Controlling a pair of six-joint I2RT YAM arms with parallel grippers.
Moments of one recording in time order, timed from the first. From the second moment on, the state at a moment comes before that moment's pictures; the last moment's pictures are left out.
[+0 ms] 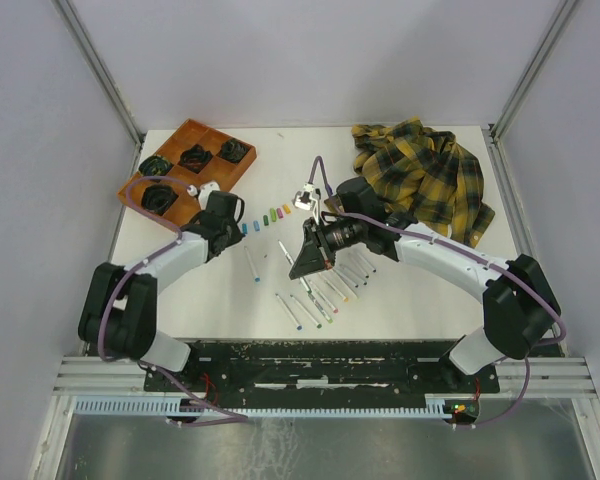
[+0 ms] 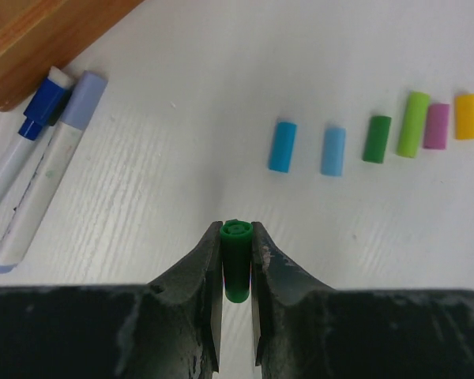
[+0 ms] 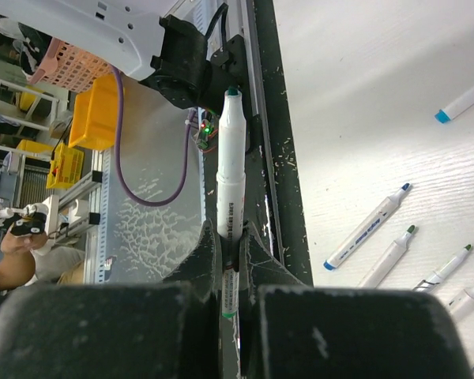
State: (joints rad) left arm -0.32 1.44 0.80 -0.19 -0.32 -0.62; right arm 0.71 1.54 1.11 -0.16 -0.99 0.29
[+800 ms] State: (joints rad) left arm -0.30 1.85 1.14 -0.35 -0.41 -0.45; right arm 0.71 1.54 1.11 -0.19 -0.99 0.27
